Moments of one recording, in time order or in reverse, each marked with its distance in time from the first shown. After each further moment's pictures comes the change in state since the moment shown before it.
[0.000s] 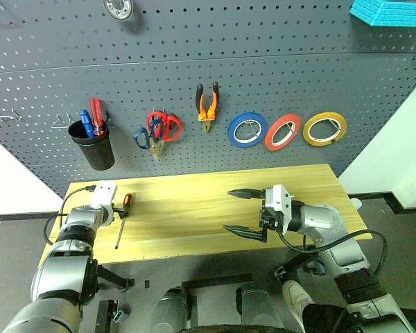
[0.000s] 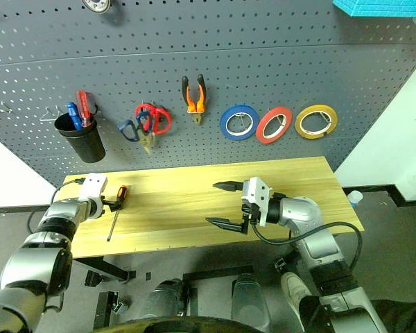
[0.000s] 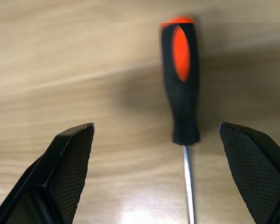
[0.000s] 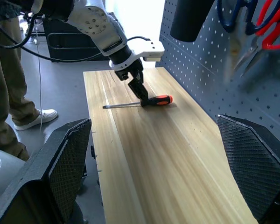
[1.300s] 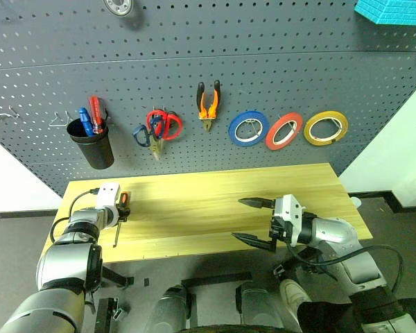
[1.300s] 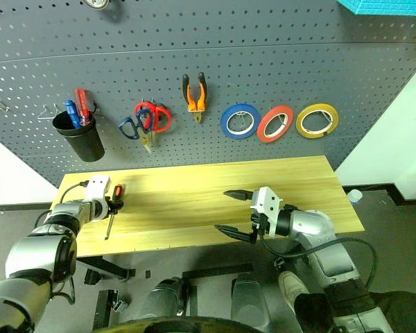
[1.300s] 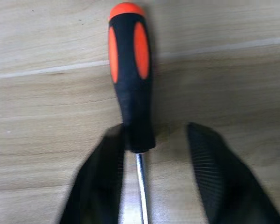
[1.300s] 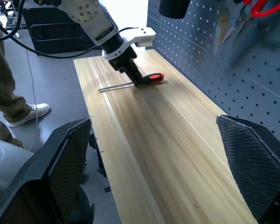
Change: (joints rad) left arm -0.060 -0.012 0.079 0.175 -0.038 -0.120 -0.033; right arm 0.132 -0.065 -0.030 -0.114 0.013 0.034 -0.063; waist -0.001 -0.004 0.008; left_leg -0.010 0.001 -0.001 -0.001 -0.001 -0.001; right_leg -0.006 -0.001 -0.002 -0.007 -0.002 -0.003
